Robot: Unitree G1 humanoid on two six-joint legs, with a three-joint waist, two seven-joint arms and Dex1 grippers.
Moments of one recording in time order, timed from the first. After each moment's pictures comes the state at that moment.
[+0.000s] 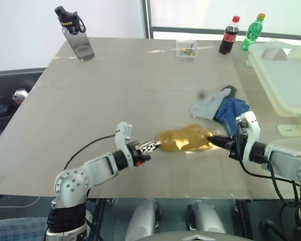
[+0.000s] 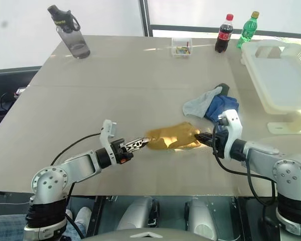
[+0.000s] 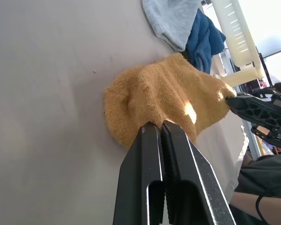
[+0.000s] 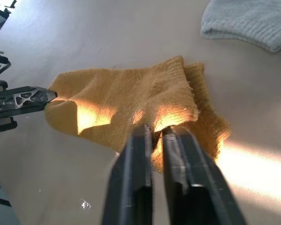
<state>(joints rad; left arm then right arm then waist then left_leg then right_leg) -0.14 0.37 0.20 -0.36 -1.25 1.16 -0.11 -0.20 -0.58 -0.27 -0.50 1.15 1.28 0.18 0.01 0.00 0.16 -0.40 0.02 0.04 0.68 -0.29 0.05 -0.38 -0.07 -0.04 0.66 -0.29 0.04</state>
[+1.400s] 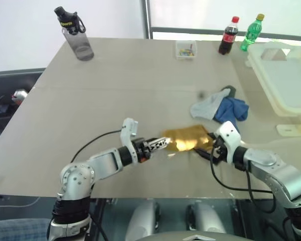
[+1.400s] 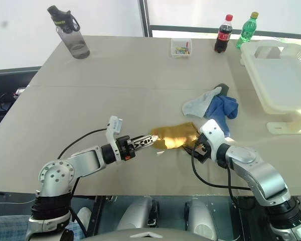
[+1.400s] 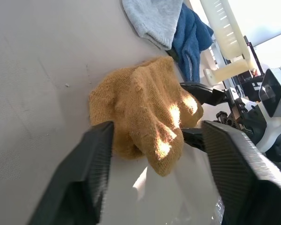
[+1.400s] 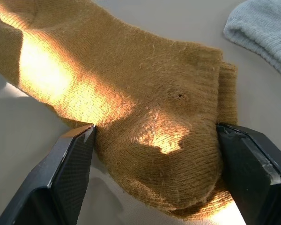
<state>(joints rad) -0.19 0.38 0.15 -0.33 -1.21 1.14 -0.16 -0.13 -0.63 0.17 -0.46 0.45 0.74 0.45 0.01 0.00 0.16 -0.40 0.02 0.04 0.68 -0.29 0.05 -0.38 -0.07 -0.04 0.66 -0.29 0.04</state>
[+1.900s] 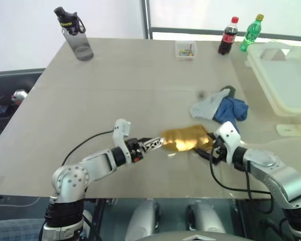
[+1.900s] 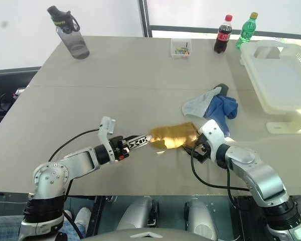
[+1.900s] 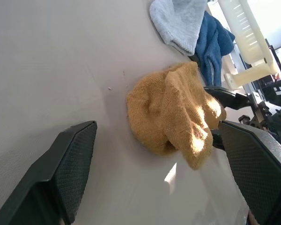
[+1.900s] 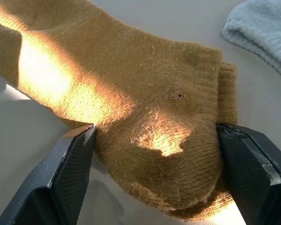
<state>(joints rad) -0.15 0.42 0.19 -0.33 -1.19 1.13 -0.17 -0.13 -0.60 0.16 -0.46 0.41 0.74 0.48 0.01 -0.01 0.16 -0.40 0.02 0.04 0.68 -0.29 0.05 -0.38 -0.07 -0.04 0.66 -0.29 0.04</state>
